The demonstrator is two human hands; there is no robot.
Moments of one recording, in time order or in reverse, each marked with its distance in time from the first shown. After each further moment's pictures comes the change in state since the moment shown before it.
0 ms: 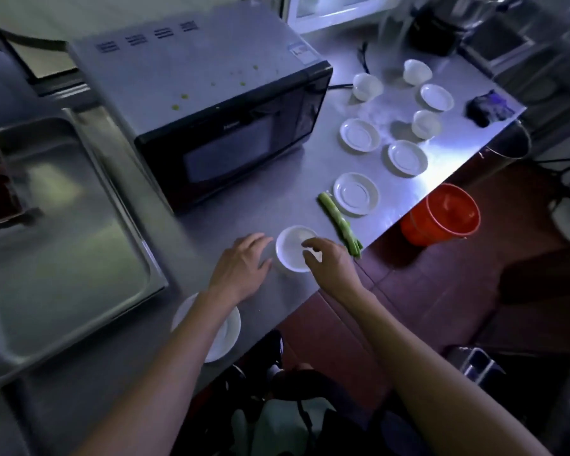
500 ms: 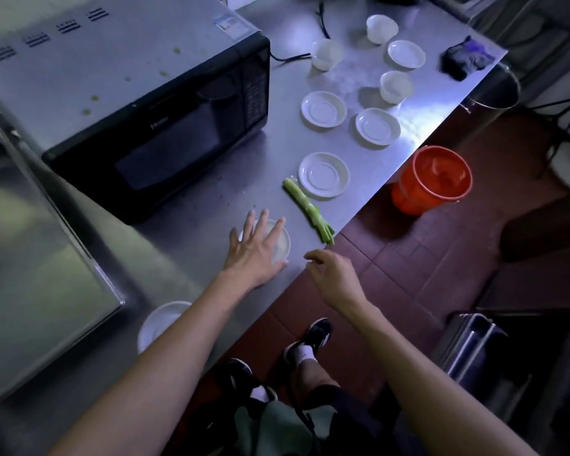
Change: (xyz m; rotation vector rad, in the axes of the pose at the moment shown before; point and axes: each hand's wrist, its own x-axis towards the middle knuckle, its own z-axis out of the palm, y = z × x) left_hand 0.066 0.064 0.066 0.333 -0.222 0.059; right_hand -0.029 0.080 -0.023 0.031 0.019 0.144
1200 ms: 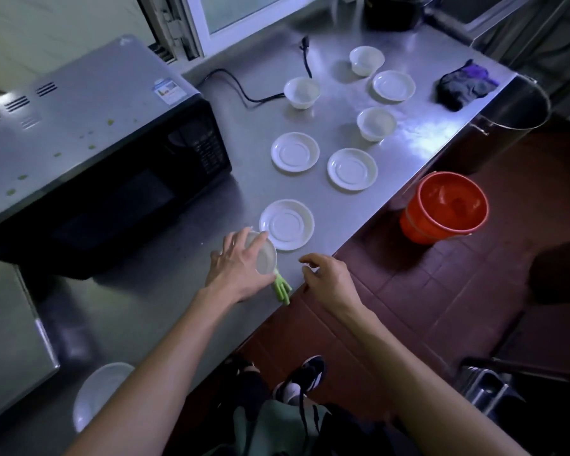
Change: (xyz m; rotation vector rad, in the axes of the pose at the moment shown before) left_hand 0.109 0.089 -0.051 -0.059 0.079 -0.192; right_hand 0.123 0.084 -0.099 0.169 -0.067 -0.042
